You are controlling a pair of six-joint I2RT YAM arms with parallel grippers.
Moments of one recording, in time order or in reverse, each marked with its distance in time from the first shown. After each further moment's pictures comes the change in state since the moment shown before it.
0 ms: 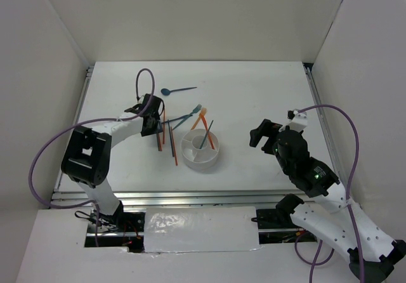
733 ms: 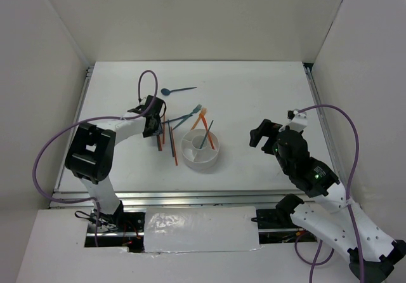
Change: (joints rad) left arm -0.001 0.056 0.001 0.018 -0.015 -0.004; right arm 0.000 0.000 0.000 0.000 -0.001 0.000
